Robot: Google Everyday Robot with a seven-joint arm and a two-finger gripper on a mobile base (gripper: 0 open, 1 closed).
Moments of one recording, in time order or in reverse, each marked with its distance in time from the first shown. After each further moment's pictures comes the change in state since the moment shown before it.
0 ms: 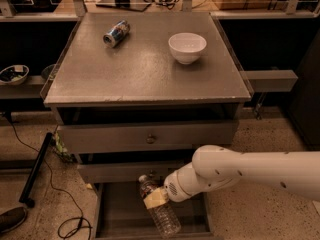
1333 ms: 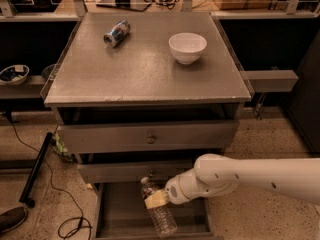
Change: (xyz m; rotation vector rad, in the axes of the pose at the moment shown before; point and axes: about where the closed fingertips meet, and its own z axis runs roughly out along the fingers) arm 0.007 -0.035 0.044 -0.054 -0.048 0.074
